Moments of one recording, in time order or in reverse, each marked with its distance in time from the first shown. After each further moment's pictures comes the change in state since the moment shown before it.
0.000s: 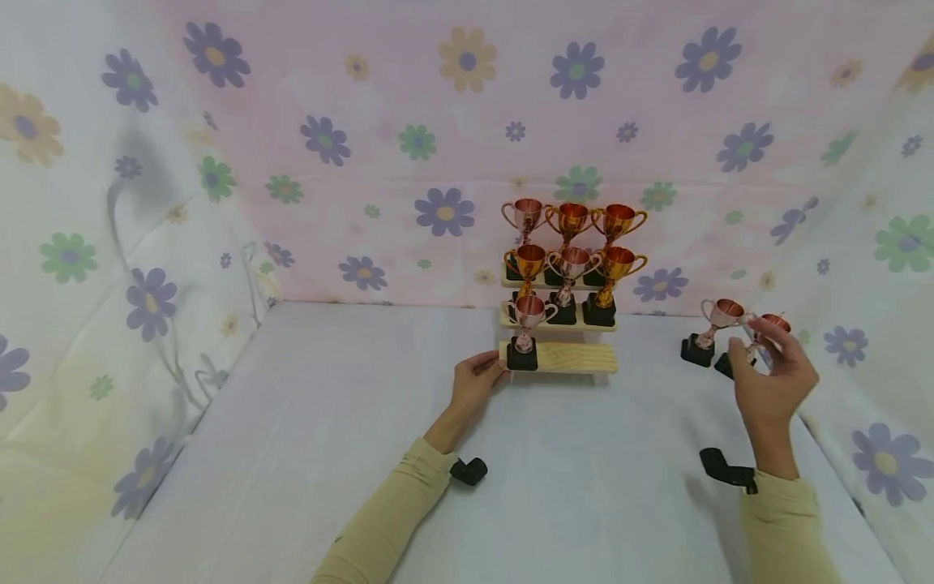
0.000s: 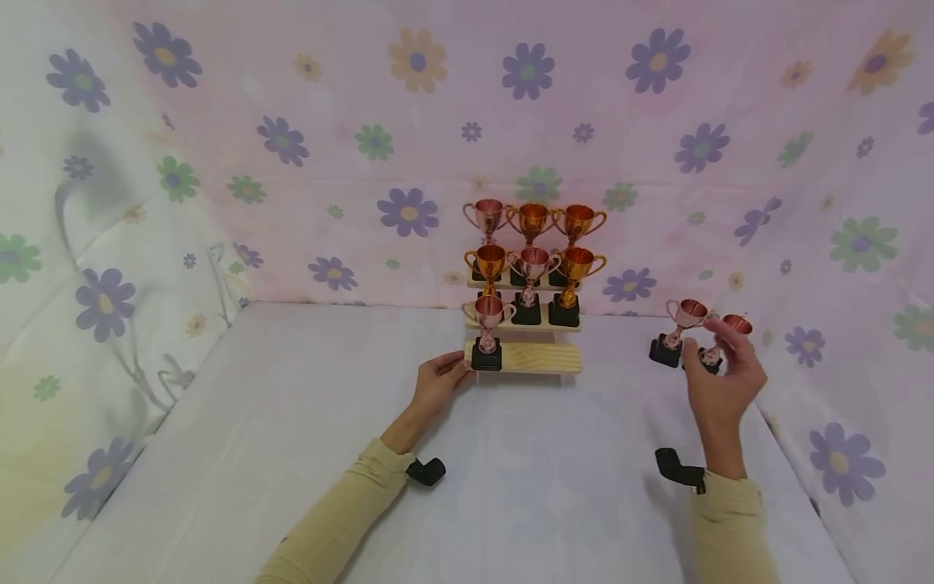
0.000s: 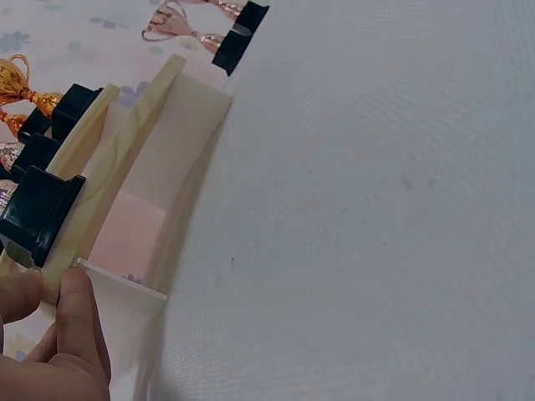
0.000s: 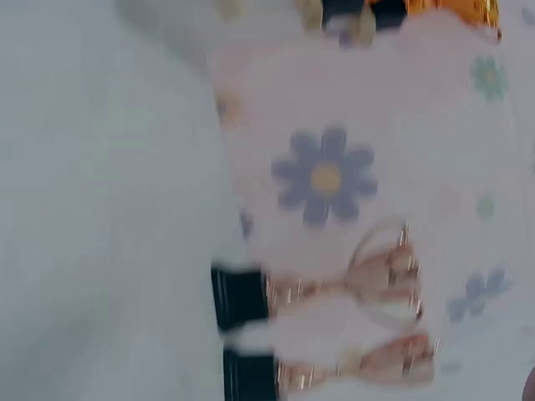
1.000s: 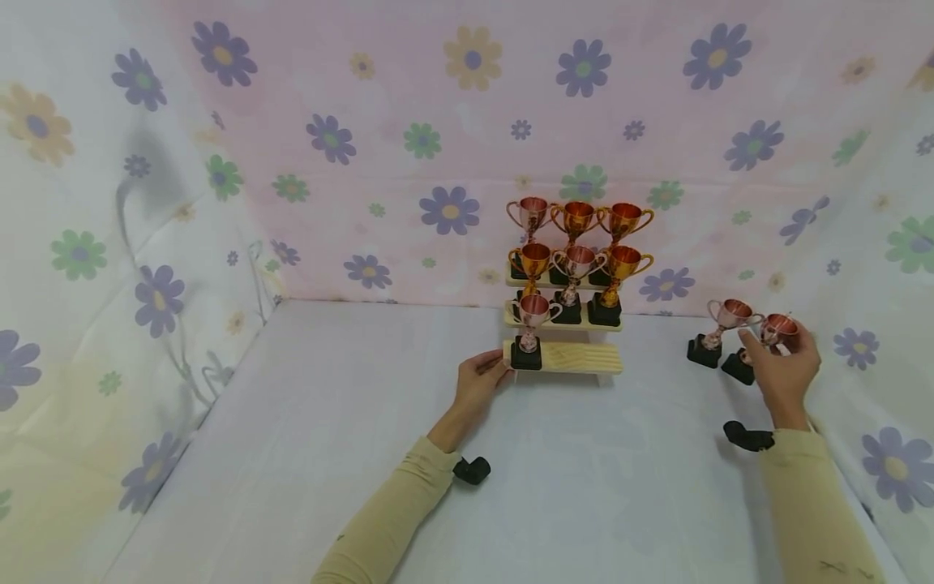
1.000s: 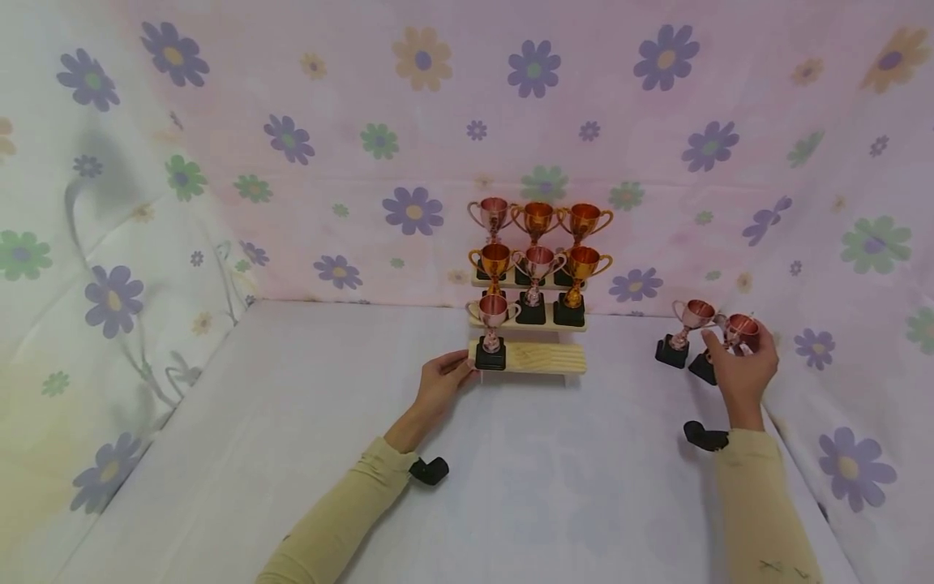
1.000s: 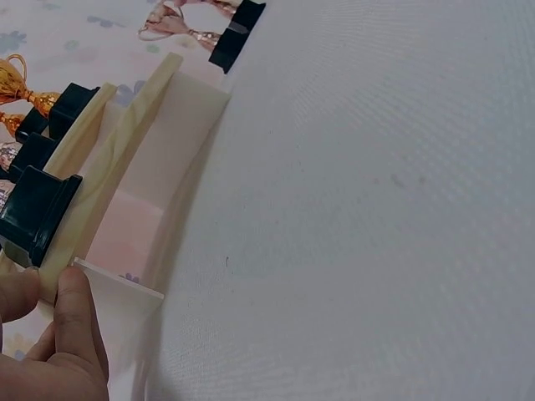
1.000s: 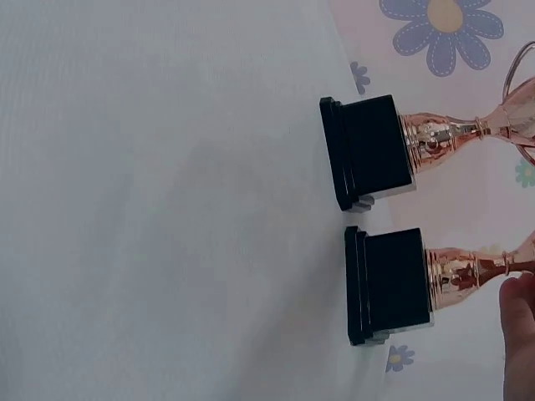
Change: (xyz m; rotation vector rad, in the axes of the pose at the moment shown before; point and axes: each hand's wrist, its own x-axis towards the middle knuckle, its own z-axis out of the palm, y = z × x) left_hand 0.000 -0.002 -0.001 0.003 0.002 -0.010; right_hand 0.033 0.093 -0.025 -0.321 -0.018 0.458
